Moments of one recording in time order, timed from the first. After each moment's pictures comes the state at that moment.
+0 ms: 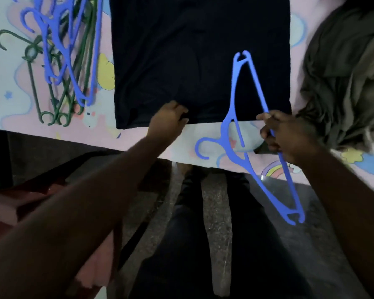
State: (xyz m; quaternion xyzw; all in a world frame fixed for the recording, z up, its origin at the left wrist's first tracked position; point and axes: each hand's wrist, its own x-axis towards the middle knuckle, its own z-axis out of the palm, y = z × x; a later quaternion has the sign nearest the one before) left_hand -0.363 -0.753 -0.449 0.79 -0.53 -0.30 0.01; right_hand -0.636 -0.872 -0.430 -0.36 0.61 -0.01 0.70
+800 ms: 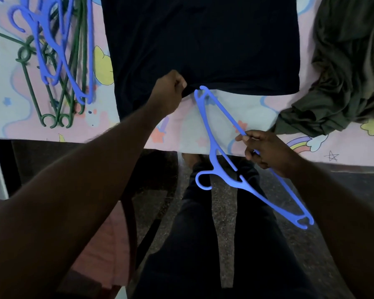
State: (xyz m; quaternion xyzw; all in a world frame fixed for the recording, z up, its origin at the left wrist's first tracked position) left_hand -0.329 -0.789 -0.455 0.80 -0.46 -0.36 0.13; right_hand -0.631 -0.780 -0.442 -0.37 0.54 0.04 0.76
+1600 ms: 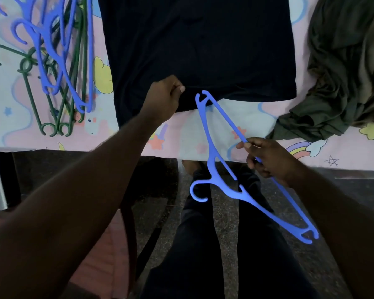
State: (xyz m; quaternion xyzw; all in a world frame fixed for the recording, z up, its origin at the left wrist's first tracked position) left_hand -0.328 -0.785 -0.439 0.78 -0.52 -0.31 0.15; right_hand -0.635 -0.777 -0.432 -0.36 0.54 0.03 0.76
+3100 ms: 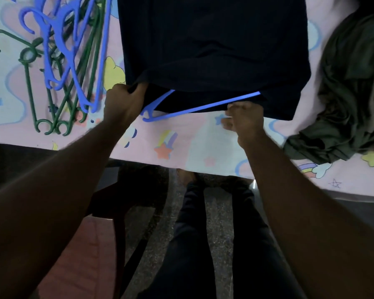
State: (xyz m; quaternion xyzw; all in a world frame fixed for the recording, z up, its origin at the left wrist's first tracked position) left_hand -0.242 -0.753 -0.415 0.91 -0.27 -0.28 0.18; right_hand -0.487 -0.837 -0.454 -0.29 0.70 -0.17 0.63
